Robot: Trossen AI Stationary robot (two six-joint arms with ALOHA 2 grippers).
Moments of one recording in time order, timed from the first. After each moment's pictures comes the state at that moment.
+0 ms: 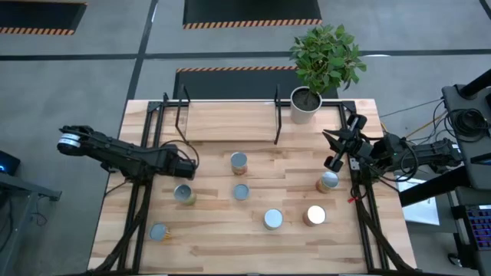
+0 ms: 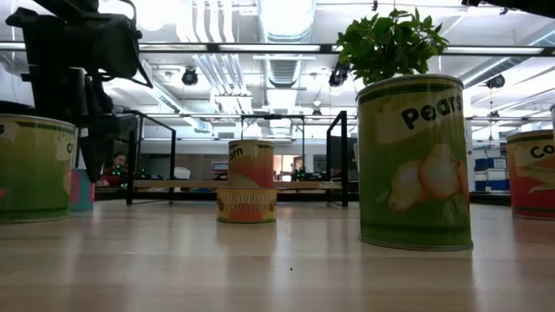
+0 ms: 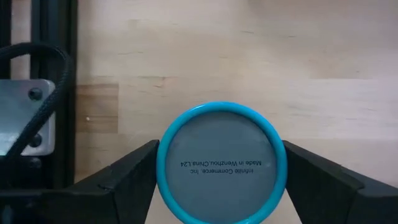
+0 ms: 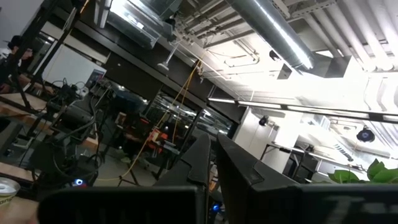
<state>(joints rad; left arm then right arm) -0.11 1.21 0.63 -1.04 -0.34 -1.72 0.08 0.53 0.30 0.66 0.29 -0.71</state>
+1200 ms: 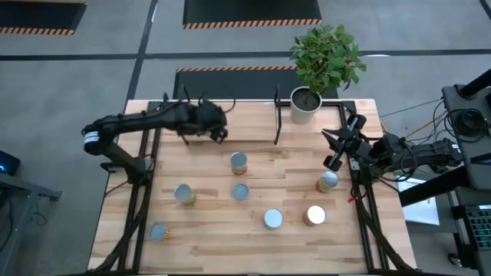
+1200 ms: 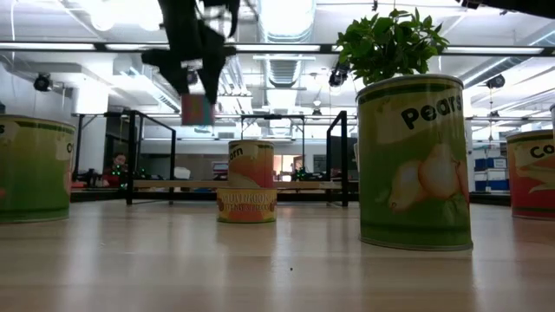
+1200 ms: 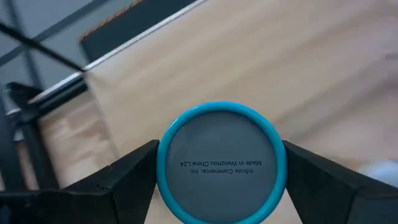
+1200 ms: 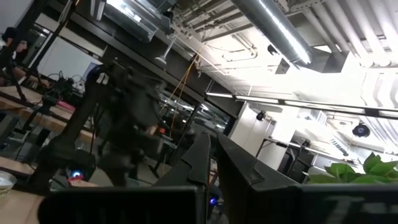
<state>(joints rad) 0.27 1.52 1.40 -1.12 -0.48 -0.71 0.08 0.53 0.30 0.64 0.32 -0.72</state>
